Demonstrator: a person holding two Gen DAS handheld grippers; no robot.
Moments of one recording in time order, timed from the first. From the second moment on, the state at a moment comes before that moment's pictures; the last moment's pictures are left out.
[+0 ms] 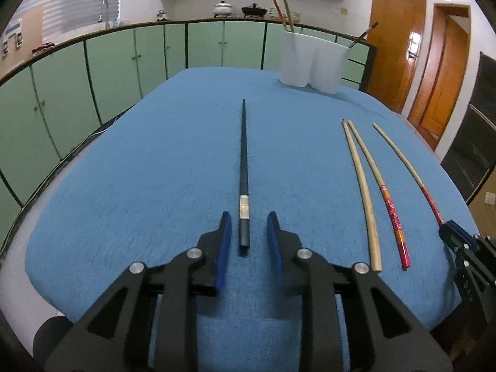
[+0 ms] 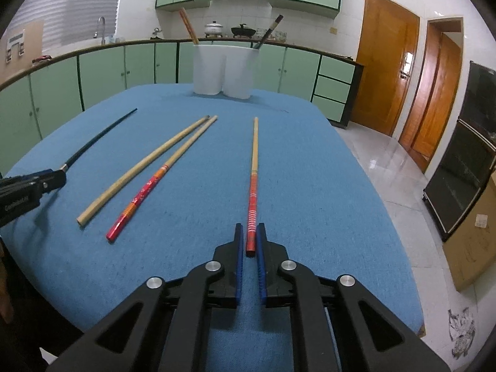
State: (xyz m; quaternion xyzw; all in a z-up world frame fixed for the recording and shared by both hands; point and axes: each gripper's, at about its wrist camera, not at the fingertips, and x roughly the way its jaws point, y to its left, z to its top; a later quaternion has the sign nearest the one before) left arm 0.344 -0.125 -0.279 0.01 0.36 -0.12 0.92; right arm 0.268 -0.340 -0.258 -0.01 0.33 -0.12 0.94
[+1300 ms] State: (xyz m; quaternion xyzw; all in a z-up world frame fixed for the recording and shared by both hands) left arm 0.297 -0.101 -0.098 0.04 0.30 -0.23 0.92; right arm 0.258 -0.356 -0.051 -0.01 0.34 -0.02 0.94
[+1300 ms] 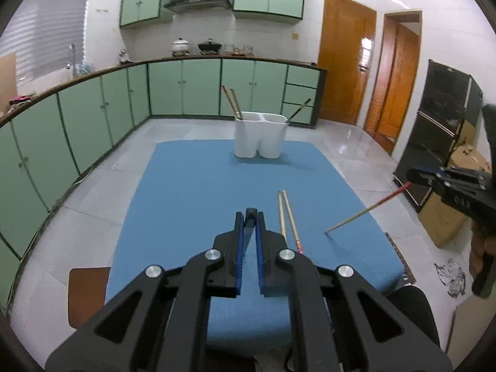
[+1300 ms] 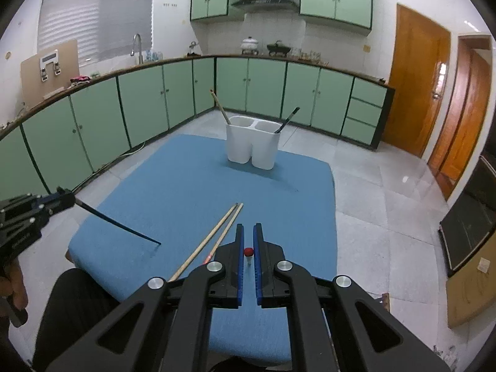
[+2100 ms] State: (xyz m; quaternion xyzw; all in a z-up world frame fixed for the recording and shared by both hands) left arm 0.440 -0.153 0.002 0.07 0.32 -0.30 0.90; right arm 0.387 -0.379 0.052 -0.03 0.40 0.00 0.91
